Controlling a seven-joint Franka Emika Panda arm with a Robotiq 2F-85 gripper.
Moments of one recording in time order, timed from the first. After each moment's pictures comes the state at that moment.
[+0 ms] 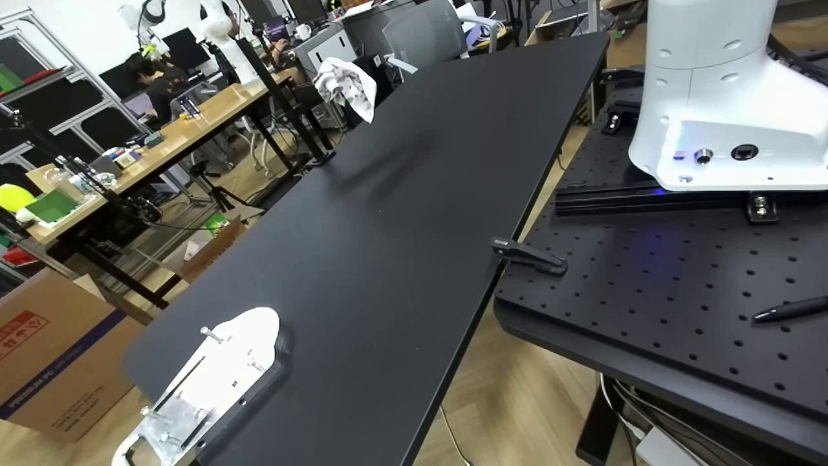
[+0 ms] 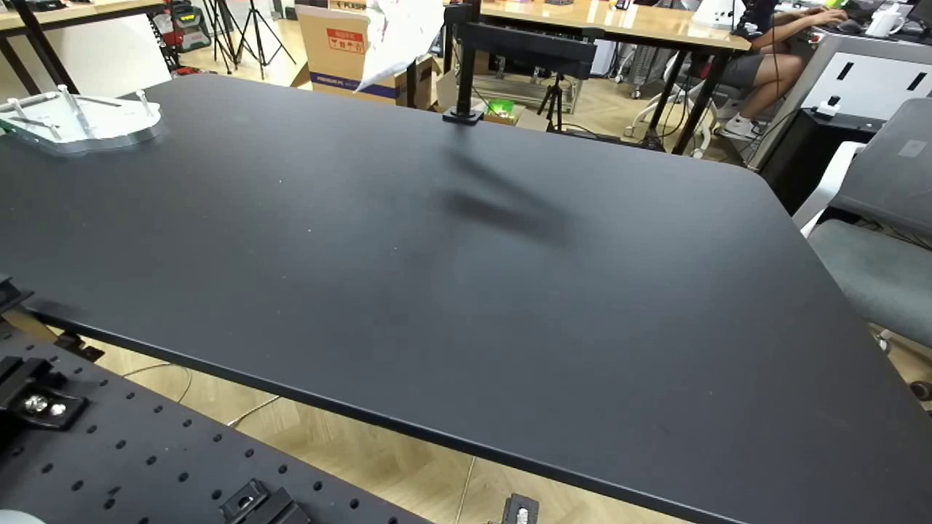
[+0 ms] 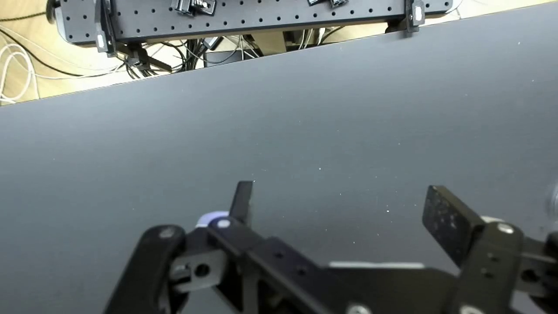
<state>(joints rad) 0.02 -0.45 0.14 -2.23 0.04 1.60 0.21</state>
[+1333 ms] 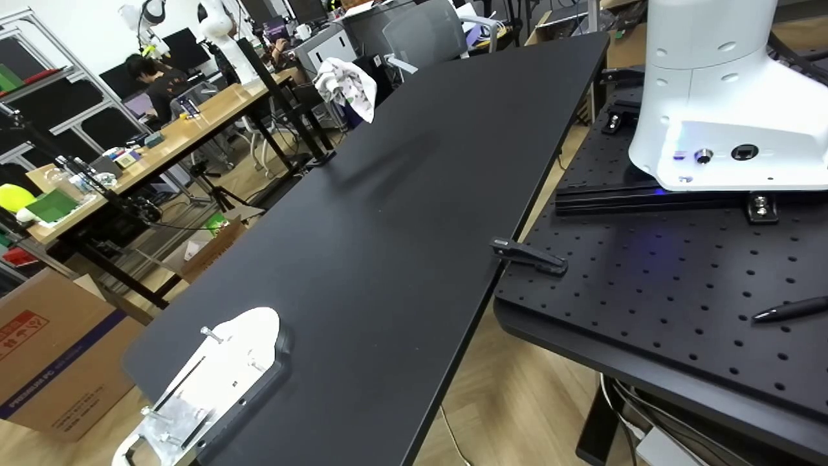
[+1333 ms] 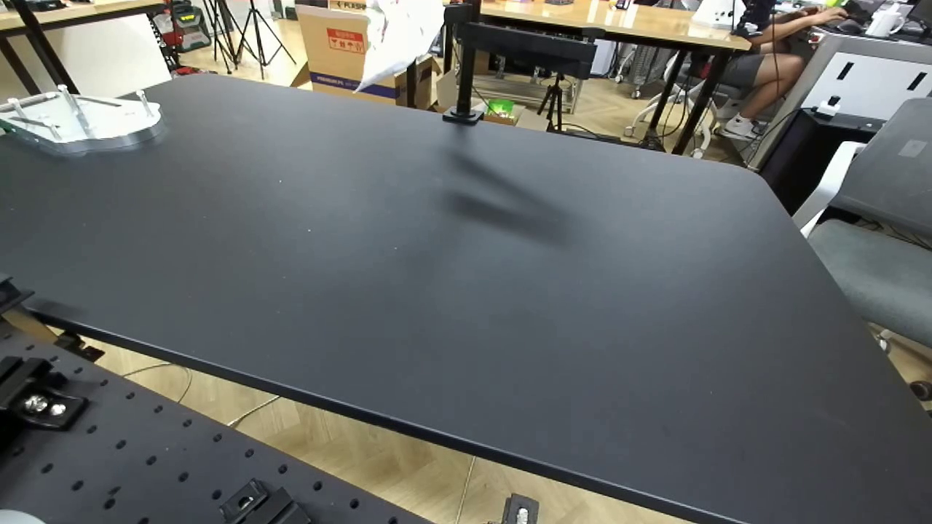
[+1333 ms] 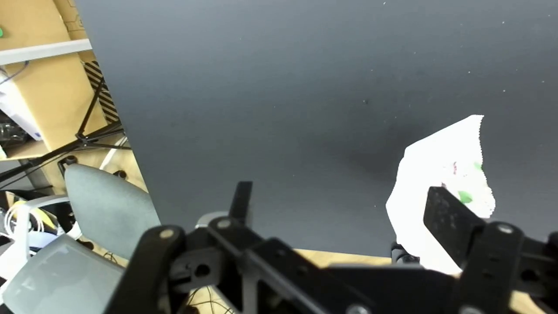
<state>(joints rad) -0.07 -0.27 0.12 -2.19 -0.33 2.03 0.23</state>
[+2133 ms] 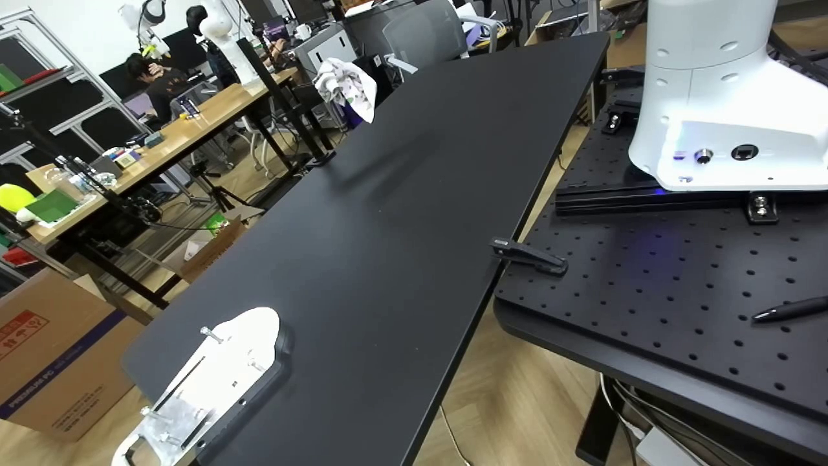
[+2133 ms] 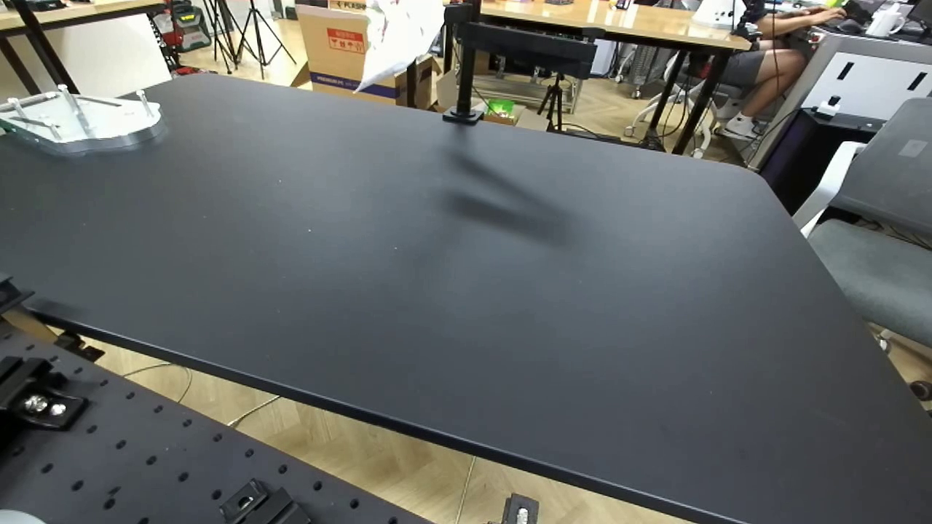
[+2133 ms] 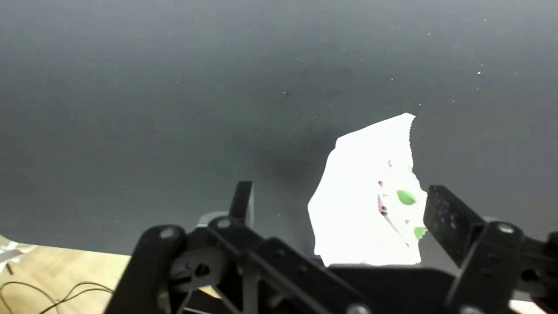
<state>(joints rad) -0.03 -0.03 0.03 -2.07 -0.07 2.12 -0.14</state>
